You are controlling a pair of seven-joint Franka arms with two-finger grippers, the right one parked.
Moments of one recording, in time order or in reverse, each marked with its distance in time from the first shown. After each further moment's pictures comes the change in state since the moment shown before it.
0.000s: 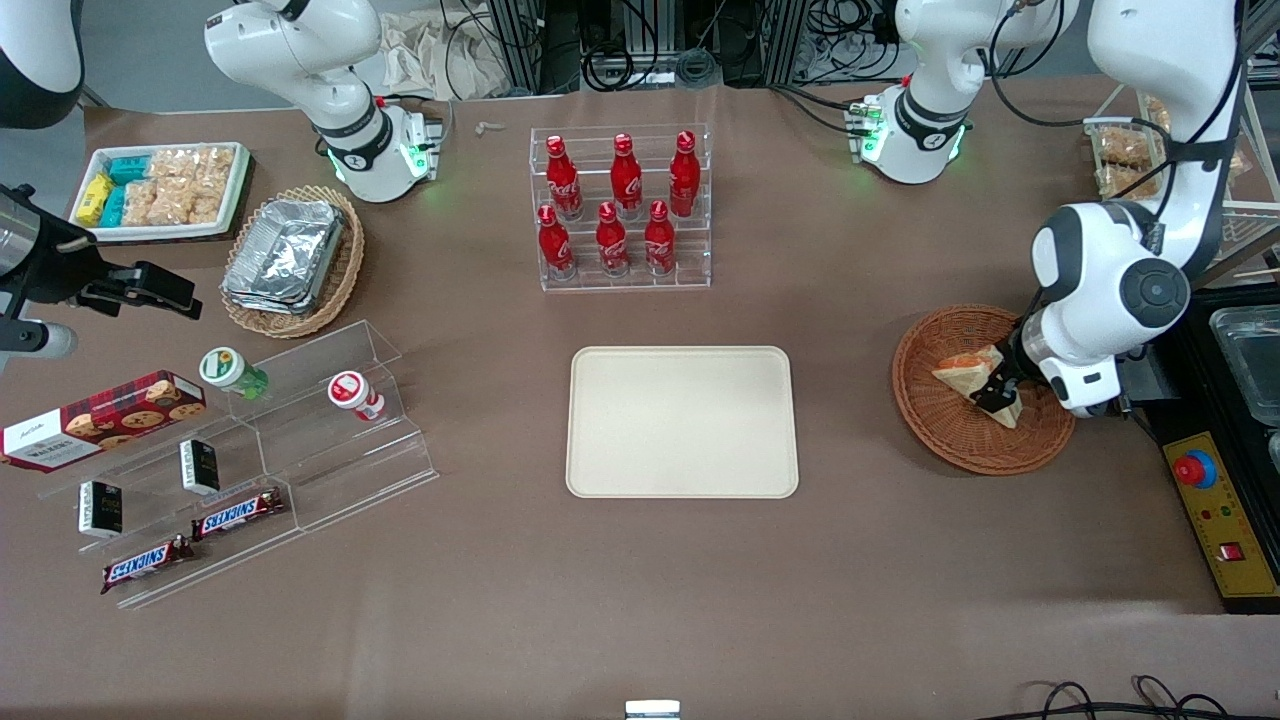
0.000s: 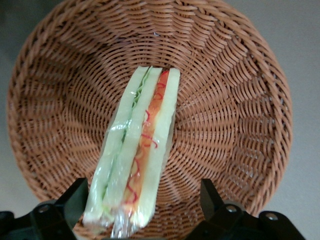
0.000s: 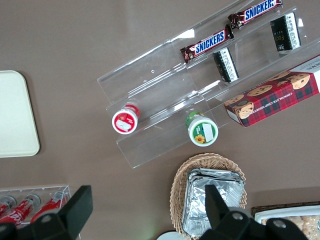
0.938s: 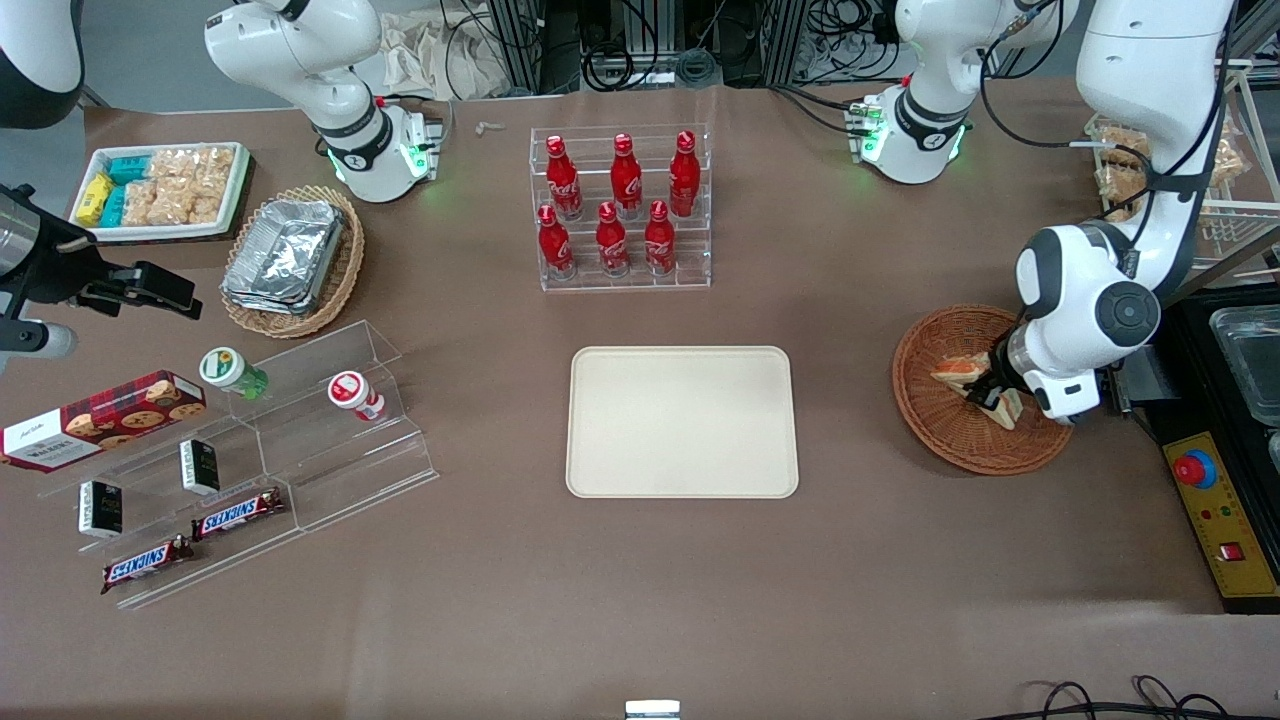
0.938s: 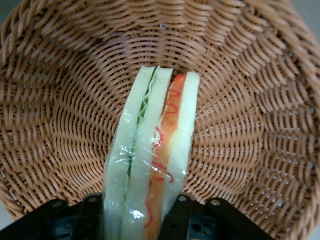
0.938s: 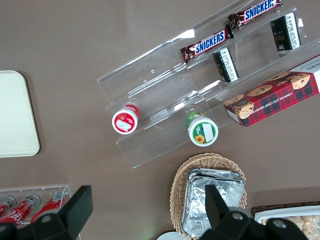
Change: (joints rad) arm 0.001 0.069 0.008 -0.002 0.000 0.053 0.002
